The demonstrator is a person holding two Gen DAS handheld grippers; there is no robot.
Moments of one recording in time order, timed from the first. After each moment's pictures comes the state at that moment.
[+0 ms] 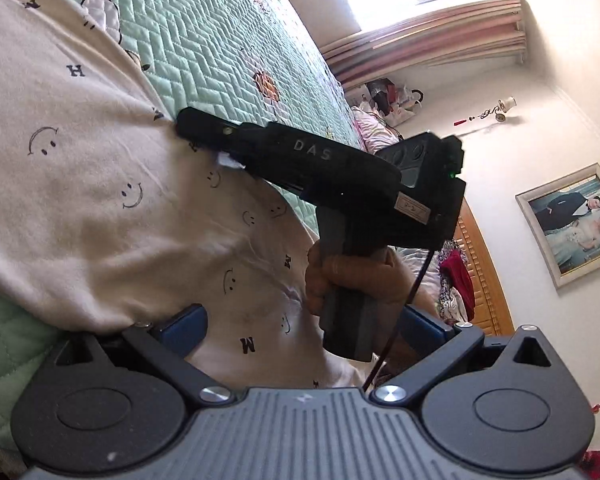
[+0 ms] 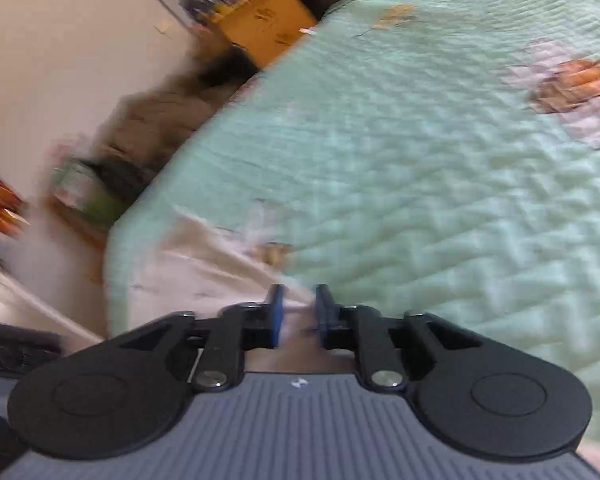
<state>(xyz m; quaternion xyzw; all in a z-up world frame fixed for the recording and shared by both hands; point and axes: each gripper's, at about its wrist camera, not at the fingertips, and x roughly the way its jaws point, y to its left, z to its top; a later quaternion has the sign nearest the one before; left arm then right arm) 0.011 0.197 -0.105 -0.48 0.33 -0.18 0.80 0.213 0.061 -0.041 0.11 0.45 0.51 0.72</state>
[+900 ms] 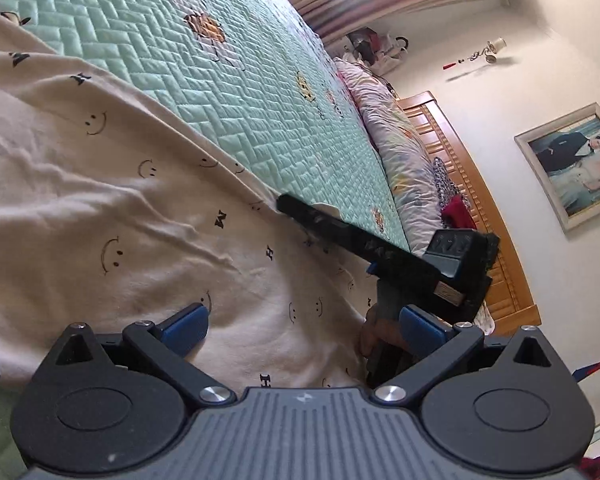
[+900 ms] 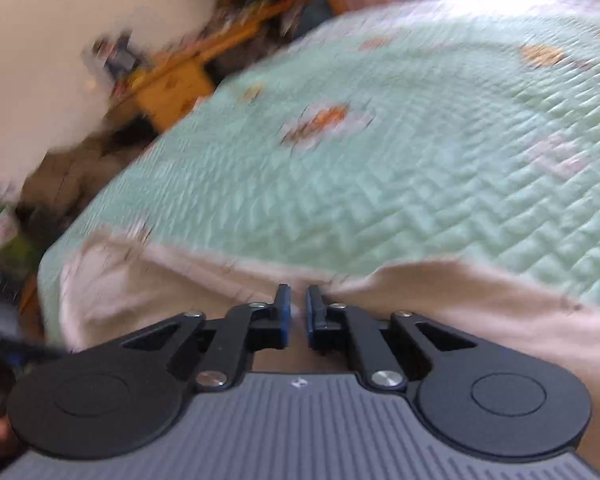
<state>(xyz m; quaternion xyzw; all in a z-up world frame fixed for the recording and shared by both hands) 0.044 0.132 -0.096 -0.42 0.37 -0.22 0.80 0.161 -0.137 -0.041 0.11 0.36 0.40 0.84</state>
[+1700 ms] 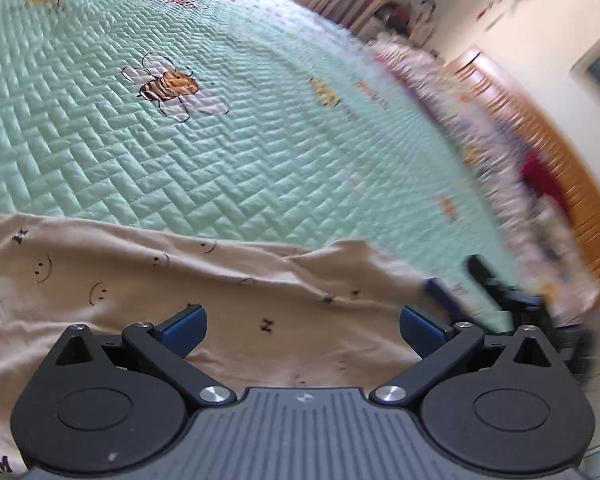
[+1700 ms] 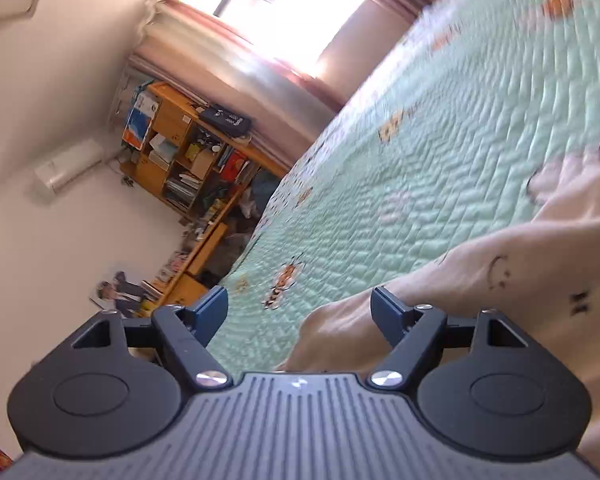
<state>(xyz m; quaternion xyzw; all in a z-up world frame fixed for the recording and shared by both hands) 0.105 0.061 -0.033 -0.22 0.43 -0.11 0.86 0.086 -0.255 -0.051 0.38 0.23 0.27 0.85</state>
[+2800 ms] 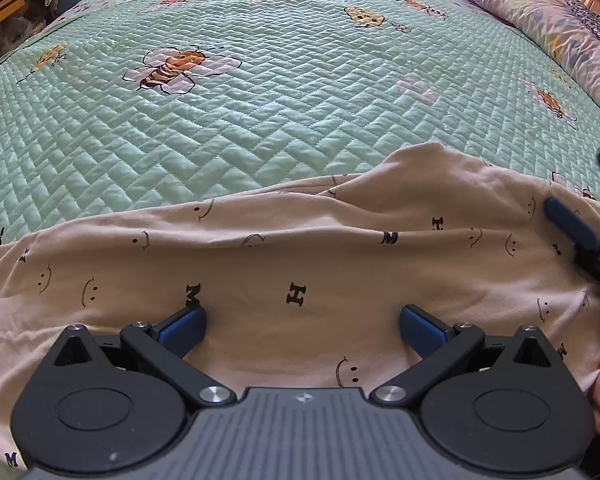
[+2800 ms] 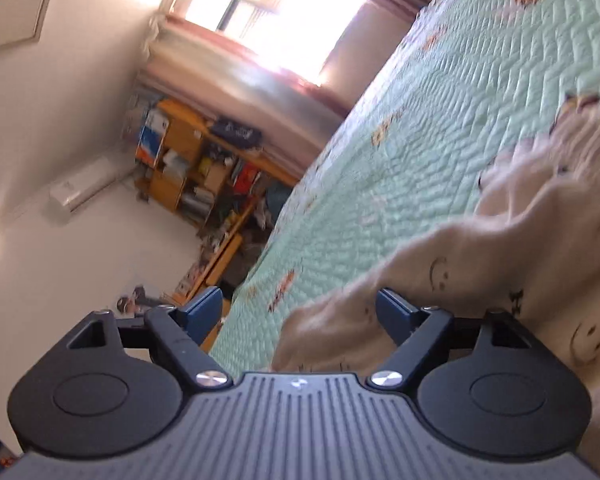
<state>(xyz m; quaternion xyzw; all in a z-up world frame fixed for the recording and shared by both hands) 0.126 -0.015 -0.068 -0.03 0.50 0.00 0.87 0.083 -0.296 -0.076 0.43 0.21 0.28 0.83</state>
